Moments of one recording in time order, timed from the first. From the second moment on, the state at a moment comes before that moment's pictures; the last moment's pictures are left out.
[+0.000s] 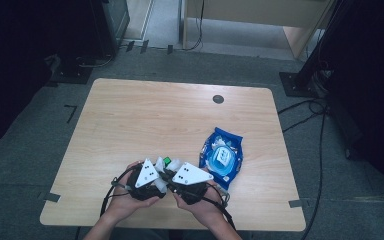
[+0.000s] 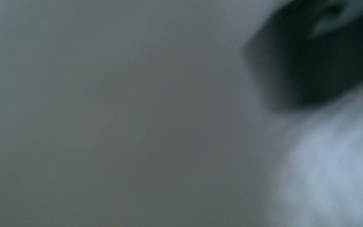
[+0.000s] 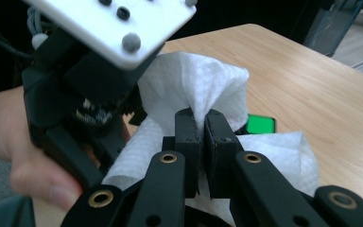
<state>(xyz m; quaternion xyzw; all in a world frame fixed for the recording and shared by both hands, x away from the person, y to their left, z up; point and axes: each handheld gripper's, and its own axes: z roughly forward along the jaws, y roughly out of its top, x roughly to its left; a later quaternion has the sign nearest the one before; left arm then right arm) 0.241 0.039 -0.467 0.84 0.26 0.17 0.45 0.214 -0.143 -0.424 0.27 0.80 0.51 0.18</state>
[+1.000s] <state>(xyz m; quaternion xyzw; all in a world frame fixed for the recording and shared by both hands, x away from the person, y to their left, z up) 0.240 0.055 -0.456 0.81 0.24 0.17 0.50 0.244 -0.177 -0.455 0.38 0.76 0.51 0.11</state>
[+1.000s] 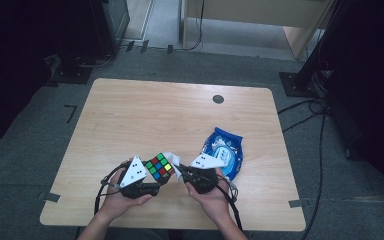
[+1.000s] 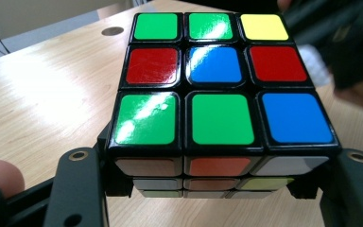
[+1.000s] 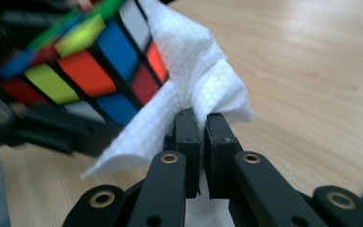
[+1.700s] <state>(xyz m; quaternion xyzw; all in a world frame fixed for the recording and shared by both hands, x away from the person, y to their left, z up) 0.235 0.042 -0.464 0.82 0.23 0.16 0.50 0.237 -0.183 -0.437 0.36 0.74 0.55 0.12</state>
